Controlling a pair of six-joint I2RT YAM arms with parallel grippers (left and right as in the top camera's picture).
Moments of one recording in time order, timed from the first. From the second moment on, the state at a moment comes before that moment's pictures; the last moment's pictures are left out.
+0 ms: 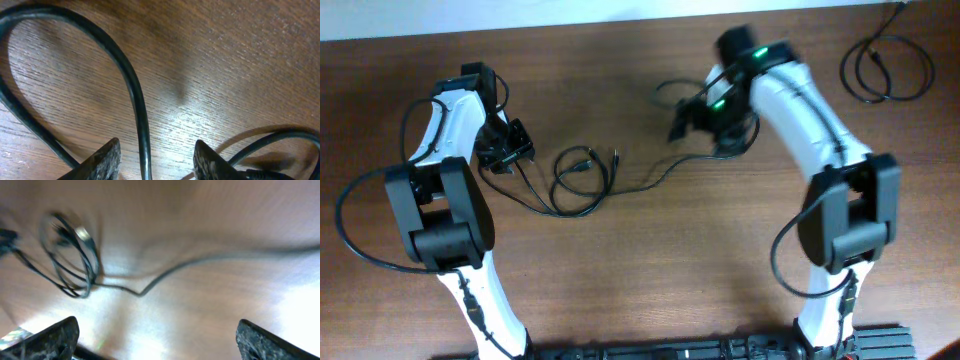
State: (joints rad) left arm 0.09 2.21 1.72 -1.13 0.10 -0.36; right arm 0.26 2.06 1.74 -1.17 -0.43 0.45
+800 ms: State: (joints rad) left arm 0.09 2.21 1.72 -1.11 0.11 -0.21; right arm 0.18 1.32 1.33 -0.95 0.04 0.46
